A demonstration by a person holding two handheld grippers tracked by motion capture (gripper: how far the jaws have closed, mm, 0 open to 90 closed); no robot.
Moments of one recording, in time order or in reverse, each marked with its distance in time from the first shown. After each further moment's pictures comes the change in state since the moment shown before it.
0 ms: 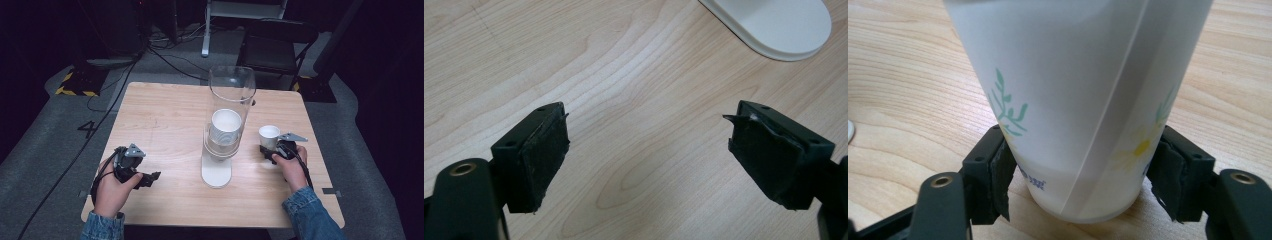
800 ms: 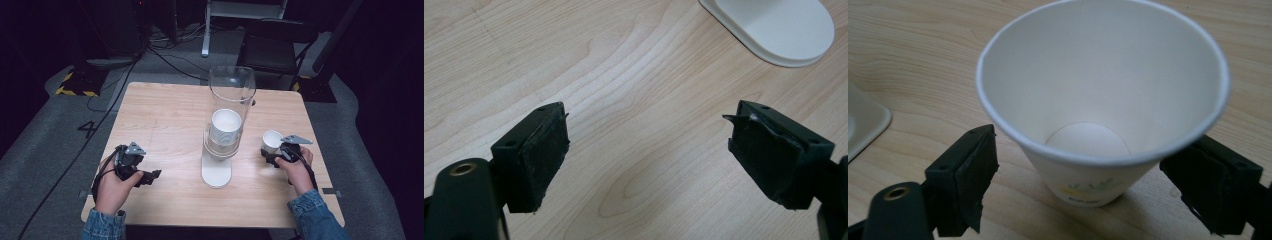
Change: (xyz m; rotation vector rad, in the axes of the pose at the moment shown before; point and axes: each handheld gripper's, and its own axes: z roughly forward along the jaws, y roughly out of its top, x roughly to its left) left arm 0.004 0.003 0.002 -0.009 -0.006 -0.007; right arm 0.004 0.001 -0.027 -0.013 0.018 -0.026
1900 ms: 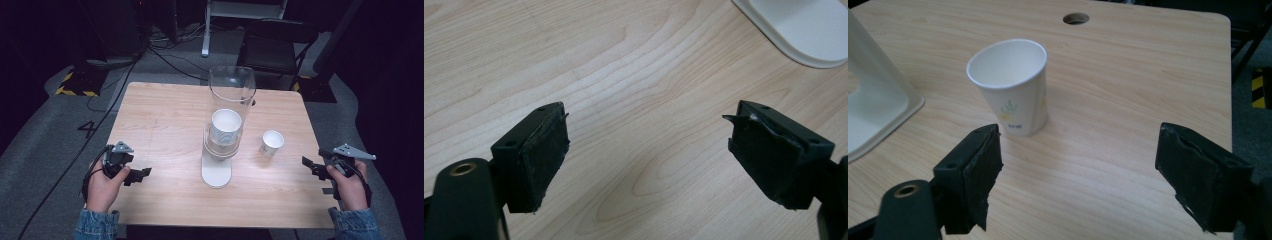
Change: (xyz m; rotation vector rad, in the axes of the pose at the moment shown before) left arm 0.028 -0.018 -0.007 -0.010 0.015 -0.088; right arm -0.062 -0.019 -0.124 -0.077 0.009 0.028
